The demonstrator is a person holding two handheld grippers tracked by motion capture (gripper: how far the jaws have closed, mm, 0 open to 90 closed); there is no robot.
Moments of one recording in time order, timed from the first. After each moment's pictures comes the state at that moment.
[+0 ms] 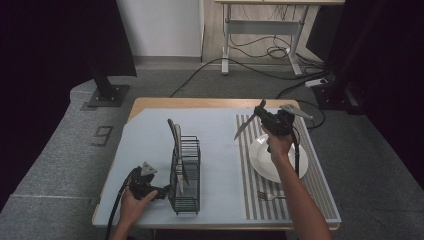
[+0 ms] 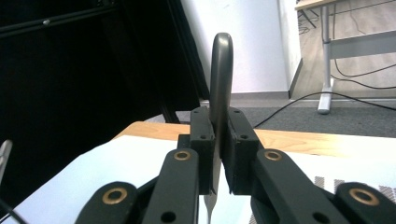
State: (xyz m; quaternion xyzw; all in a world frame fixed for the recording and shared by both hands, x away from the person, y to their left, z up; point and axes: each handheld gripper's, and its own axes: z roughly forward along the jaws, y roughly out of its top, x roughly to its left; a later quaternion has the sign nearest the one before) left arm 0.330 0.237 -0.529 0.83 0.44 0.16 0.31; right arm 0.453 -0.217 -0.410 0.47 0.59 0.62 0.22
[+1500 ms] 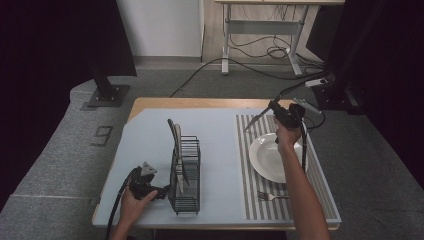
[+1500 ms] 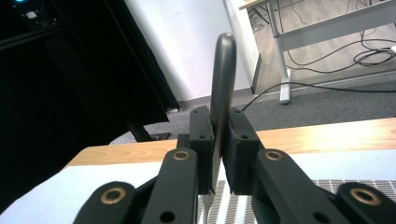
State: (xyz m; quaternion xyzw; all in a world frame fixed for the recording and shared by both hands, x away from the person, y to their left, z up) left arm 0.330 0.237 -0.529 0.83 0.44 0.16 0.32; right arm 0.504 -0.263 -0.437 0.54 0.54 0.60 0.23
